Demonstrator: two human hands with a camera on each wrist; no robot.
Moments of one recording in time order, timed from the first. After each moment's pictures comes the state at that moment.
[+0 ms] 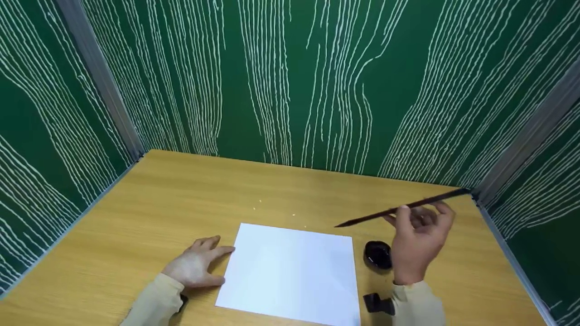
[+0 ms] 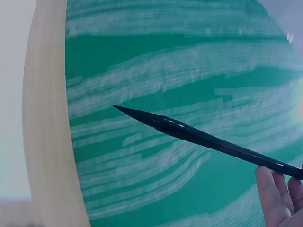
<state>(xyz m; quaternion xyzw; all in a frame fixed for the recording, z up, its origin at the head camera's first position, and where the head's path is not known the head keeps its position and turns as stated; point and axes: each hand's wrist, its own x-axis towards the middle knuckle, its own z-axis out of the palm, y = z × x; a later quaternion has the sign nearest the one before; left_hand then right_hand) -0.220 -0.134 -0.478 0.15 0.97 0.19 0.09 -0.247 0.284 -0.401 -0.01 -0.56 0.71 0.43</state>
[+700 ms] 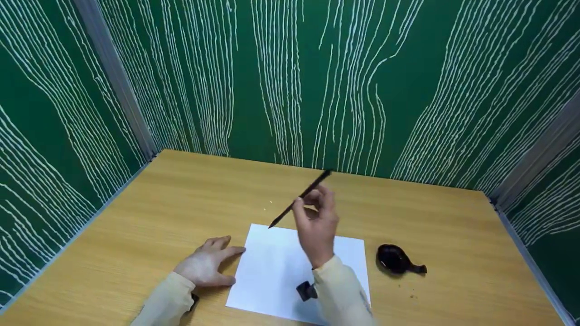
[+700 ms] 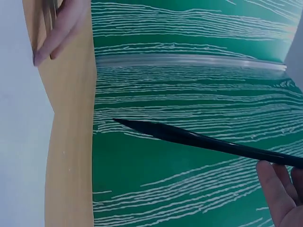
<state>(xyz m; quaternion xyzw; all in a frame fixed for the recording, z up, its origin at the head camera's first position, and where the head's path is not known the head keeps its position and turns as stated) -0.223 -0.132 -0.481 0.13 0.97 0.18 0.09 -0.268 0.124 -0.415 0.22 -0.62 0.67 0.35</state>
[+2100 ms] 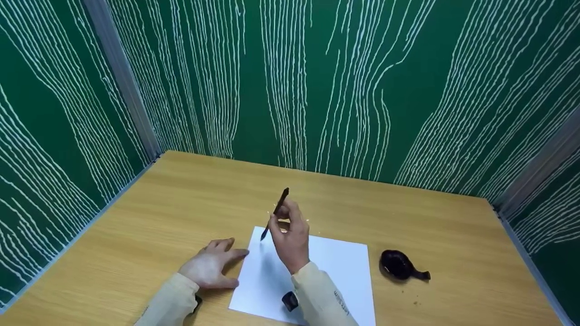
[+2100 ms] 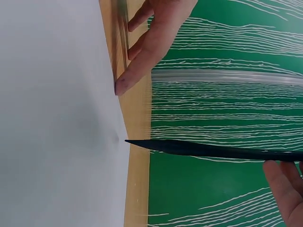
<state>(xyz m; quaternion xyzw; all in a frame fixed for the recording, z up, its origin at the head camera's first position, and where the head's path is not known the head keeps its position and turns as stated) -0.225 -0.130 -0.478 0.12 0.98 0.16 0.09 -0.279 0.079 -0.465 0.20 -0.74 0.57 0.29</state>
